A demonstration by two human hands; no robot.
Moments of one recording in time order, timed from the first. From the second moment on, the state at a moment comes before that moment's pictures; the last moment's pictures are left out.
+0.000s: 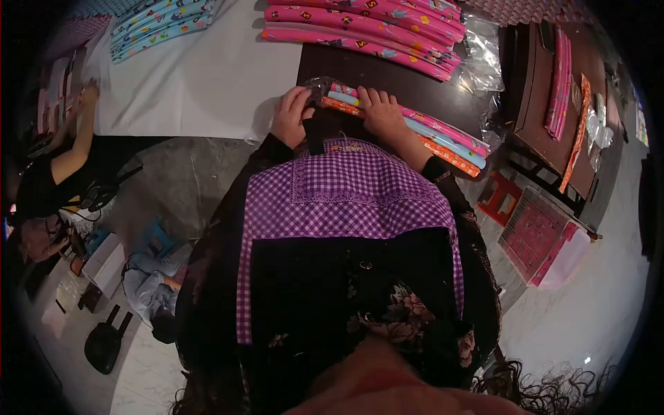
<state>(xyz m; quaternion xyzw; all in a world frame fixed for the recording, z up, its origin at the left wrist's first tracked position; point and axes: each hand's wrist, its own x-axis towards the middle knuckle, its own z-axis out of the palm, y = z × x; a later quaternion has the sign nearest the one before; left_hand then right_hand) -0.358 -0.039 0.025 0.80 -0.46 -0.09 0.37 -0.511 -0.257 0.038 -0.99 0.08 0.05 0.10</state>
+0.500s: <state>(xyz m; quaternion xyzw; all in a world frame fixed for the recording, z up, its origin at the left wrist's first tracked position) -0.306 0.016 0.025 0.84 -0.53 0.05 0.10 -0.509 -0.258 0.035 -0.99 0.08 0.06 0.10</state>
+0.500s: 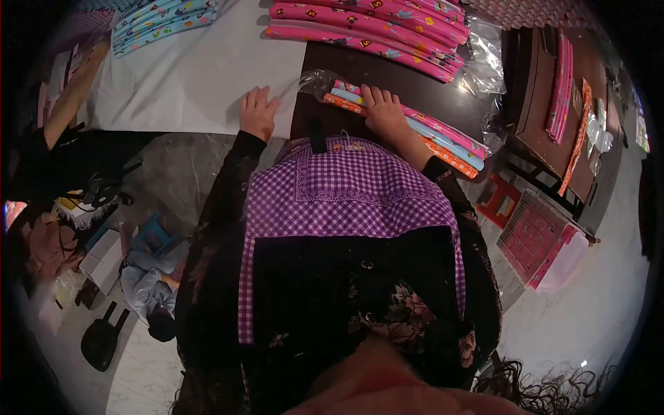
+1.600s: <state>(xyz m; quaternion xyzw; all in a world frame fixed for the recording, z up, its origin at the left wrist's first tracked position) -0.184 -0.077 0.054 0.70 -0.70 0.14 -0.06 -0.502 -0.264 0.033 -0.98 0.12 0.05 0.12</state>
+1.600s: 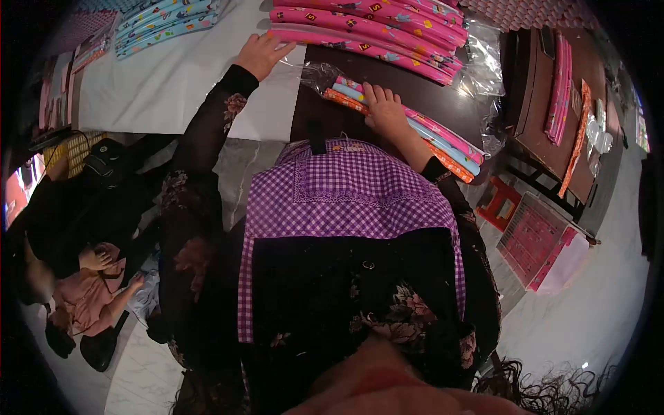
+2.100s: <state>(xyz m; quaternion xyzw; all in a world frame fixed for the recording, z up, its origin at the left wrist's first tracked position) -0.345 -0.086 0.010 0.69 0.07 -0.43 0.59 -0.491 -0.267 0.038 -0.98 0.14 0.06 0.15</state>
